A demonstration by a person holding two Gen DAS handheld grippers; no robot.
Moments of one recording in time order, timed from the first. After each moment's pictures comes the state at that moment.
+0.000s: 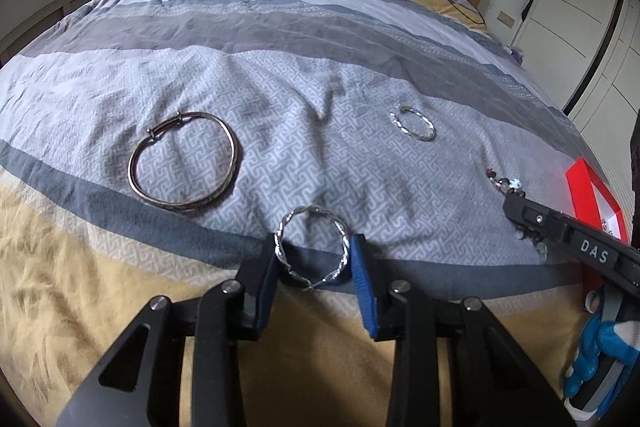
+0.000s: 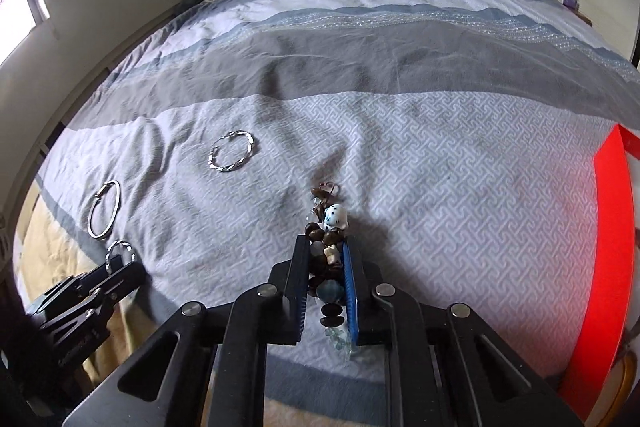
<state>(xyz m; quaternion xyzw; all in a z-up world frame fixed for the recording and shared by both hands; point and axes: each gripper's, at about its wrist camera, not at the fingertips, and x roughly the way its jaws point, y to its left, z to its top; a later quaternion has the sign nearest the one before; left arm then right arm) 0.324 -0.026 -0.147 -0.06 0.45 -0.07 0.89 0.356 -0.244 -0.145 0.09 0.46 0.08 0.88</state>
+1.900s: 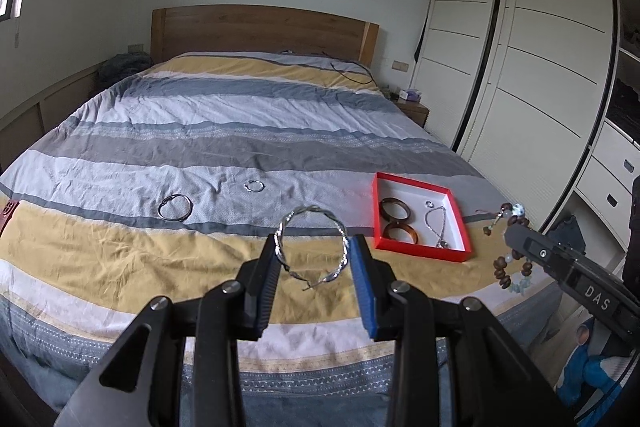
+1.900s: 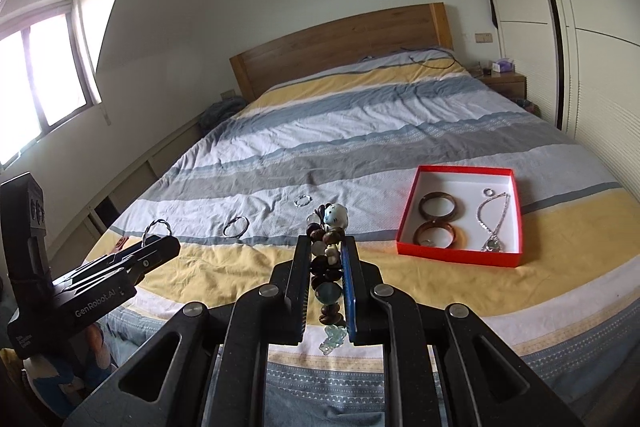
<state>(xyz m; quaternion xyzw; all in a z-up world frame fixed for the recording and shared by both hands) 0.040 -0.074 0.074 -0.03 0.30 -0.19 0.93 0.002 -0.291 0.055 0.14 0.27 0.03 0.95</state>
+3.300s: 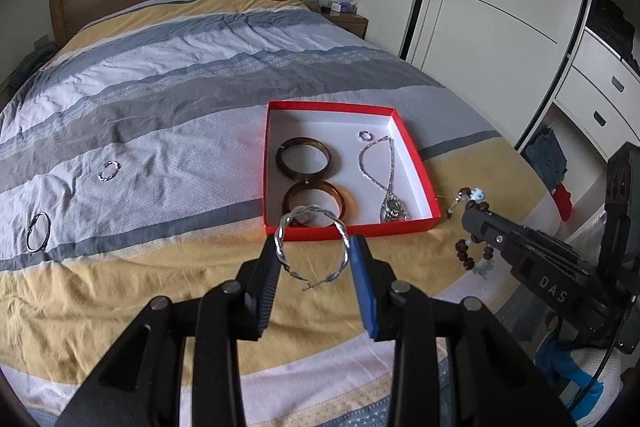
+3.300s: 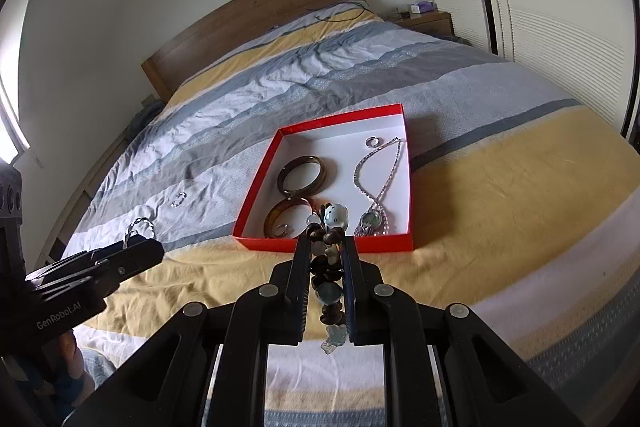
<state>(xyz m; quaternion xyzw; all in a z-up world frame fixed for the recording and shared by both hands) 0.144 -0.285 -0.017 0.07 0.41 -0.30 0.86 0.064 -0.454 -0.053 0.22 0.33 -0.07 0.91</state>
